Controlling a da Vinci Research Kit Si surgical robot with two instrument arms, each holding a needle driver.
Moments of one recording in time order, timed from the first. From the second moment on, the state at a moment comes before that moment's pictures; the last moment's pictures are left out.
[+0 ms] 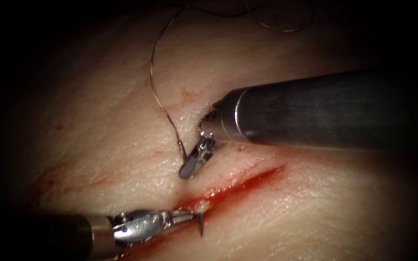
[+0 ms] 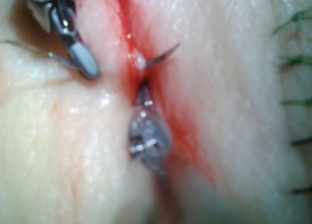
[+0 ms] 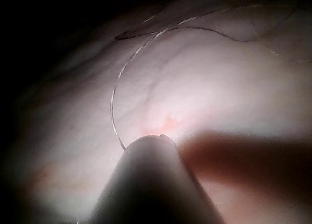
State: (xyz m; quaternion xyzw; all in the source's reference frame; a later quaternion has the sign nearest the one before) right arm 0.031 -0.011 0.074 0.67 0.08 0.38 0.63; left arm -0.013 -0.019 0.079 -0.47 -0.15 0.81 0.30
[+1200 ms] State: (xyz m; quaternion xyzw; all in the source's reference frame) right arm 0.031 -0.008 0.076 0.43 0.47 0.16 0.76; left arm -0.013 -0.019 0.079 -0.47 -0.15 0.81 0.30
